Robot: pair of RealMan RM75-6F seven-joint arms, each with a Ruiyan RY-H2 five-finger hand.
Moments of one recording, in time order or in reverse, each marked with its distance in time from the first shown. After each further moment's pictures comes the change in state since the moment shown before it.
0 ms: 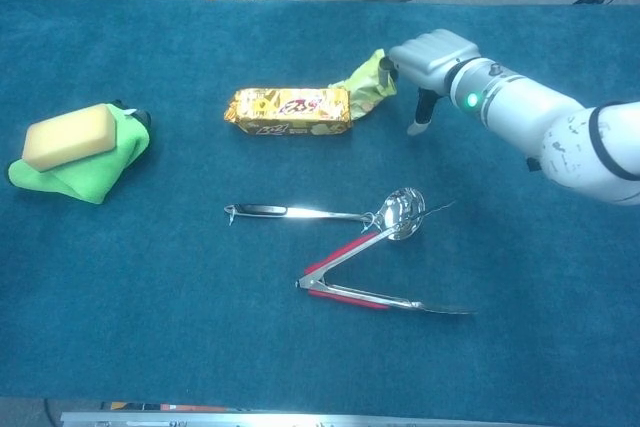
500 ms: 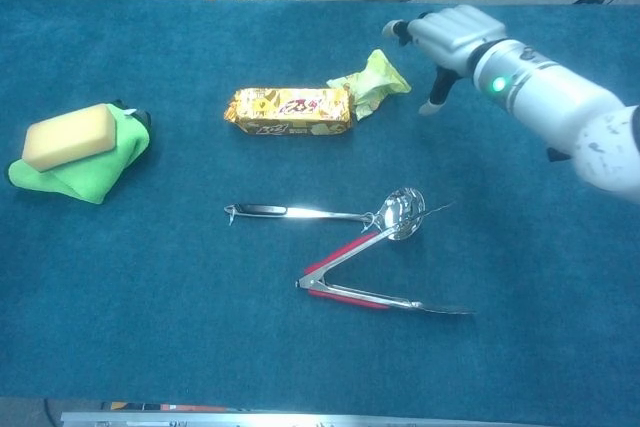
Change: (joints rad) left arm 0.009 0.013 -0.003 -0.002 0.009 0.022 -0.012; right arm -0.063 0.082 0.024 -0.097 -0.081 0.083 0.072
